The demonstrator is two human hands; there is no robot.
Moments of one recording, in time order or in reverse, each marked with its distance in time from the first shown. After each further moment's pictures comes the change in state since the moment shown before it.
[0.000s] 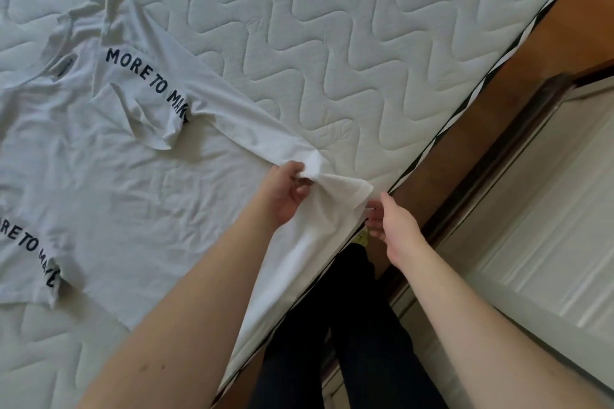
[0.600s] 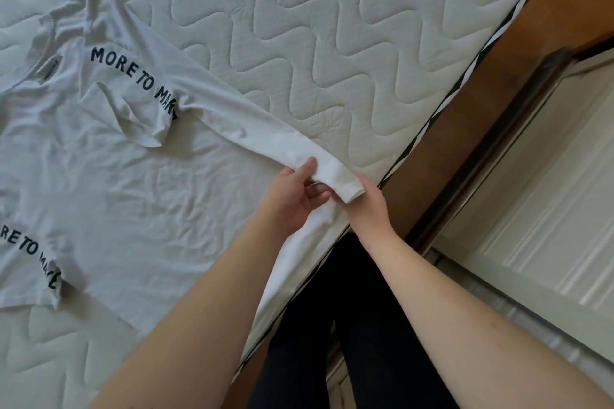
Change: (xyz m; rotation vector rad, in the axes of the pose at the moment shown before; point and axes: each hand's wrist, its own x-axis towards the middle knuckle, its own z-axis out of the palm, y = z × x) left_hand -0.025 -0.029 0.014 0.121 -0.099 -0.016; right_hand 0.000 0.005 0.036 -0.361 -0.054 -0.404
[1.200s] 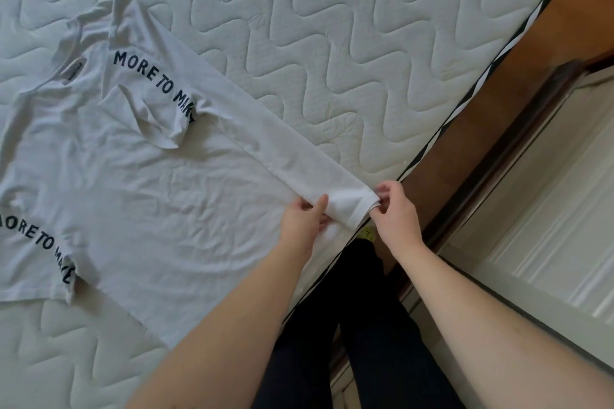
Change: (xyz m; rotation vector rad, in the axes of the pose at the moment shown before) left_hand -0.007 -0.048 -0.020 0.336 0.325 0.076; right_hand -0.007 0.023 -0.036 -0.304 0.084 -0.119
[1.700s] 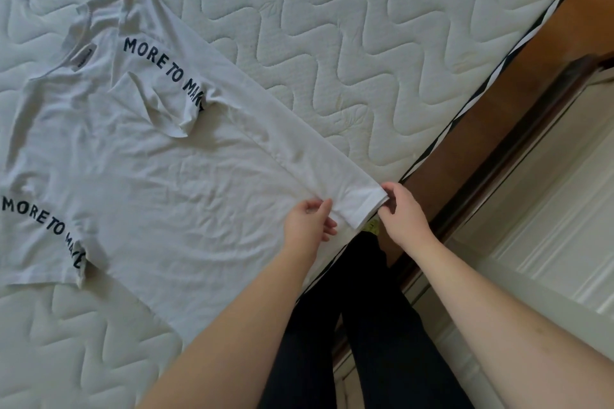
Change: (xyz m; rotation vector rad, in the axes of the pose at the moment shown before) left_hand -0.009 -0.016 -0.013 0.070 0.012 -0.007; right_hand 0.000 0.008 -0.001 0.019 -0.161 0.018
